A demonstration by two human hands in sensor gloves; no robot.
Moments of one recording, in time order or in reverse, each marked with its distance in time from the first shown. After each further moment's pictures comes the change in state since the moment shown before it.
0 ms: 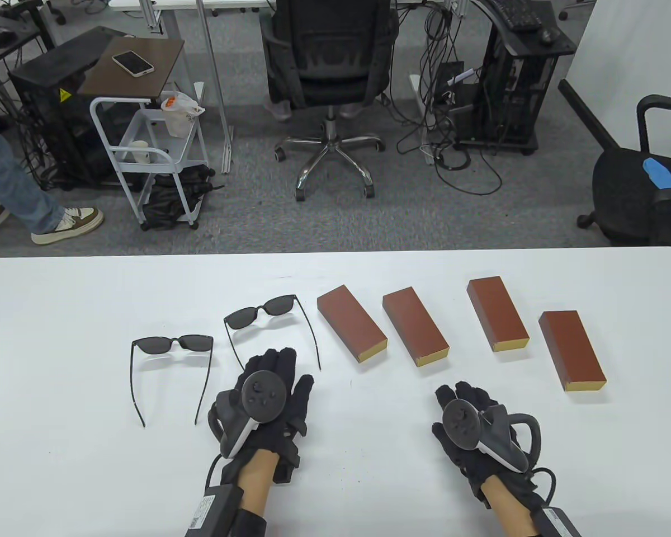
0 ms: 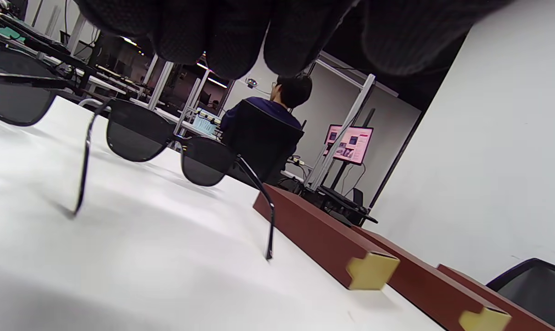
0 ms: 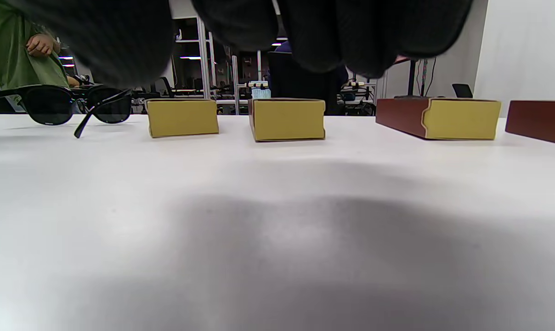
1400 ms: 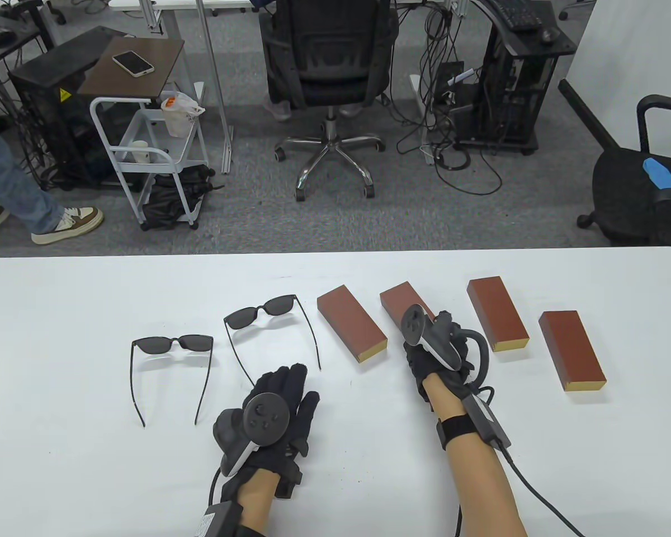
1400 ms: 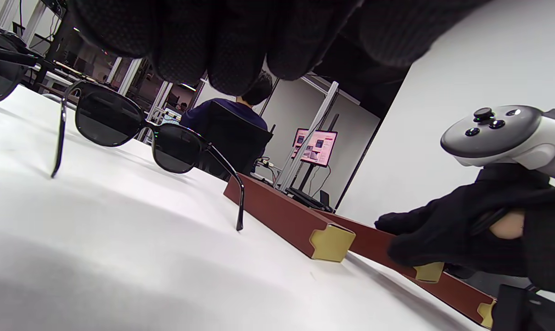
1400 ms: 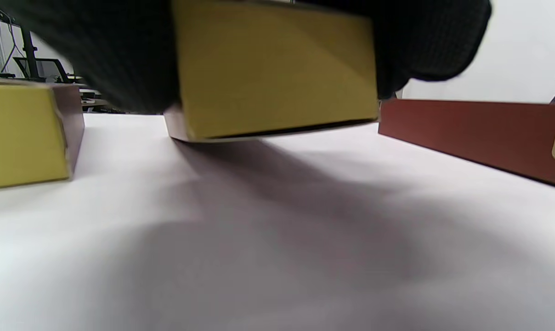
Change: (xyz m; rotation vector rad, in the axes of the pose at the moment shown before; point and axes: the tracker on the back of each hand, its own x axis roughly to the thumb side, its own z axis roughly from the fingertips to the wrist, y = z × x) left_hand 0.004 -0.020 0.028 0.016 -0.127 0.036; right_hand 0.029 0.016 -0.158 0.022 0.267 0.051
